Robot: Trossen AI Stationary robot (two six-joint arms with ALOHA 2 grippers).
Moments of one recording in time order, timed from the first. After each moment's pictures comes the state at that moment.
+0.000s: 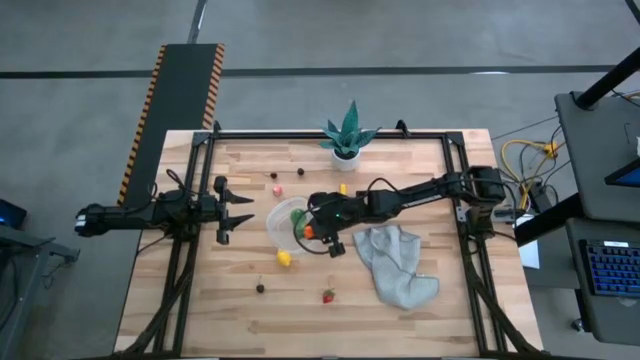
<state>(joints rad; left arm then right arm) 0.01 0.06 0.01 0.04 -0.09 0.08 0.02 1.89 1.23 -0.02 -0.11 -0.36</state>
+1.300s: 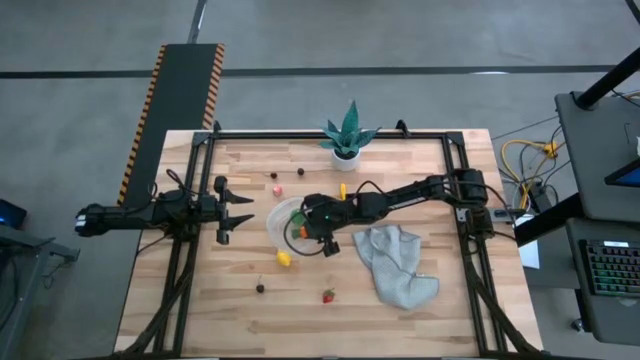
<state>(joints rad) 0.01 0.06 0.01 0.04 -0.09 0.08 0.01 2.01 1.30 -0.03 -0.08 -0.41</state>
